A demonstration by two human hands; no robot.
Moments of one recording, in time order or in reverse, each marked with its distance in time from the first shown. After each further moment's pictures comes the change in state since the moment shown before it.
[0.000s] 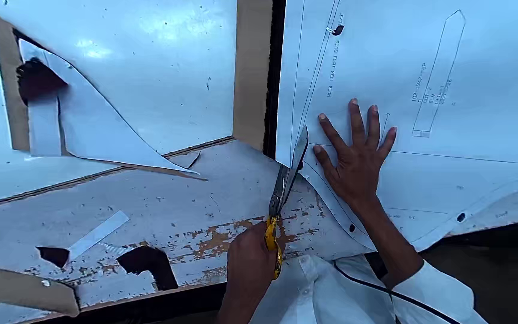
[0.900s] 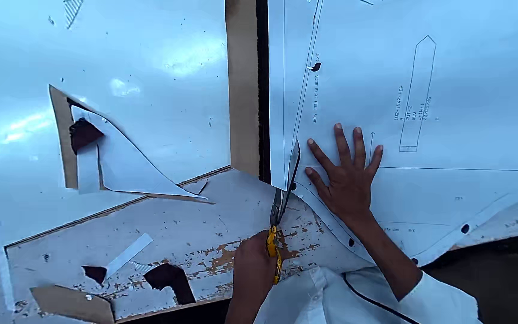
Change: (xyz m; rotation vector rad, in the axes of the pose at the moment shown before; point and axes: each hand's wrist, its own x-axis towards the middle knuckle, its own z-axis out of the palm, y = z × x) left_hand 0.021 0.010 -0.014 0.022 -0.106 -0.098; right_hand 0.000 0.000 0.001 0.050 -0.030 0.016
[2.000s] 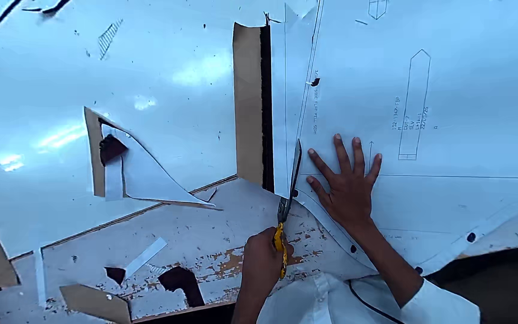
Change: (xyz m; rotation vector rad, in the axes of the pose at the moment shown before) left_hand 0.013 0.013 -0.007 -0.099 -0.002 0.016; right_hand -0.001 -0.001 0.001 0.043 0.014 0.002
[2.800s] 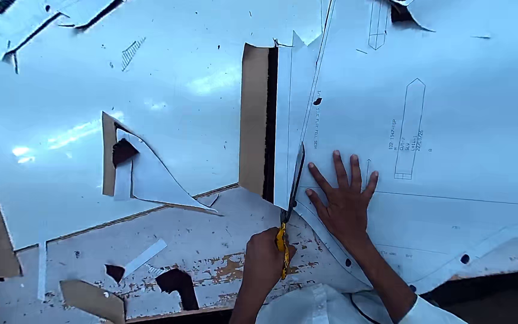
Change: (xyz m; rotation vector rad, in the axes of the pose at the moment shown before) left_hand 0.011 0.025 -0.009 0.020 -0.043 -0.027; right_hand -0.002 0.002 0.003 0.006 0.006 -0.011
